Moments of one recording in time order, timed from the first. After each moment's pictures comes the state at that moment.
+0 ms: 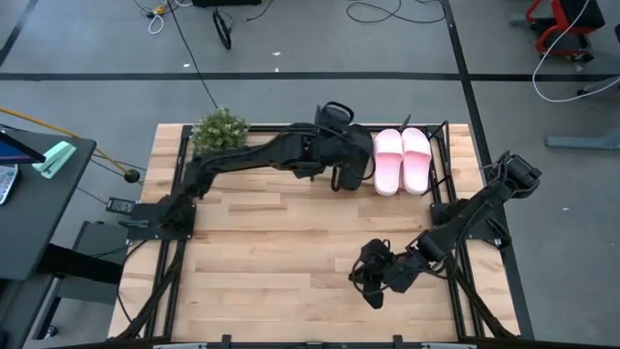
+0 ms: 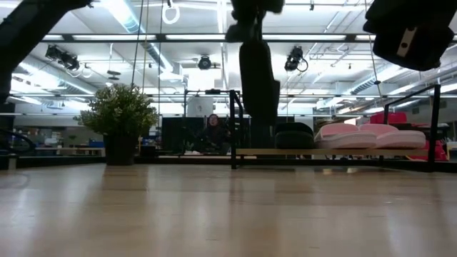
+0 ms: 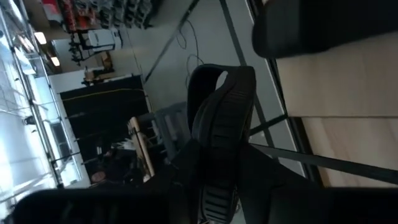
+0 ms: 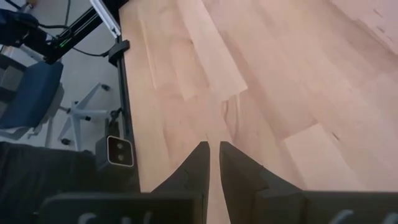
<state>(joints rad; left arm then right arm) 0.09 2.17 2.35 -0.99 -0.90 0.94 0.66 1.47 0.87 -0.11 0.38 1.02</state>
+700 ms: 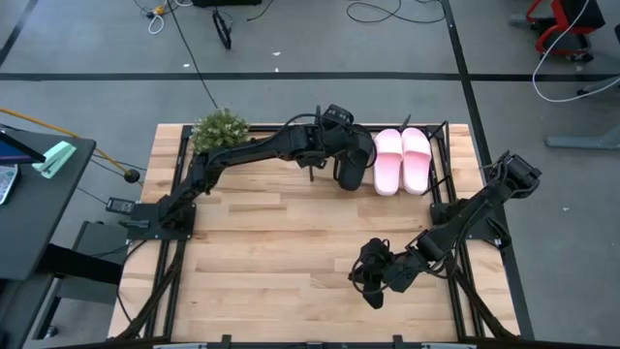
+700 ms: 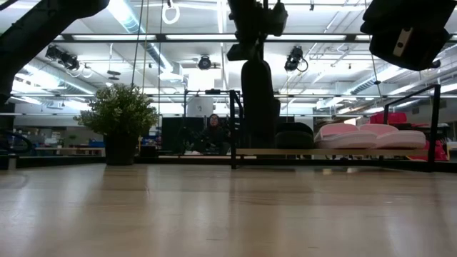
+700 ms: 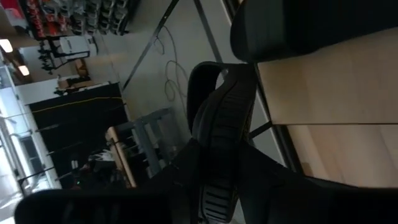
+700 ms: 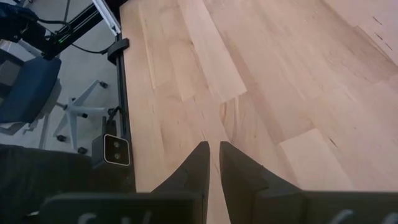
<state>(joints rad) 0.16 2.22 2.35 -0.98 -0.78 0.97 0.65 1.47 0.87 -0.11 0.37 0.98</state>
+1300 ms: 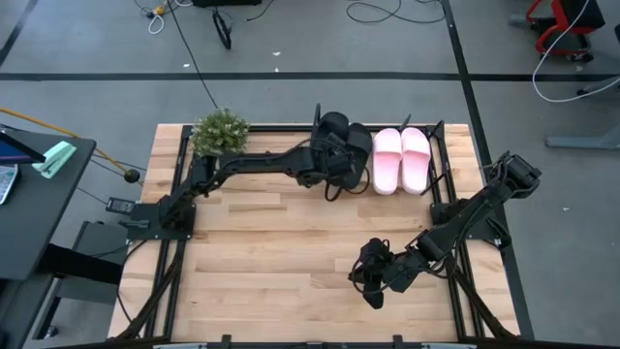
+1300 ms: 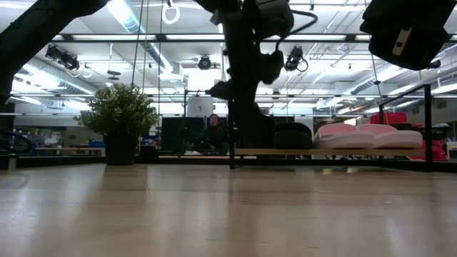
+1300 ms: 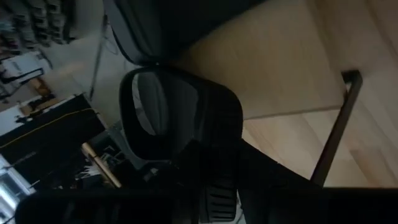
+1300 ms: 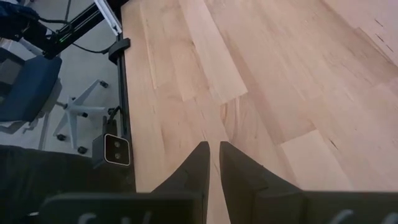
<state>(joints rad) 0.14 2.22 2.02 -0.93 -0.74 0.98 0.65 1.47 0.87 -0.10 0.37 0.97</state>
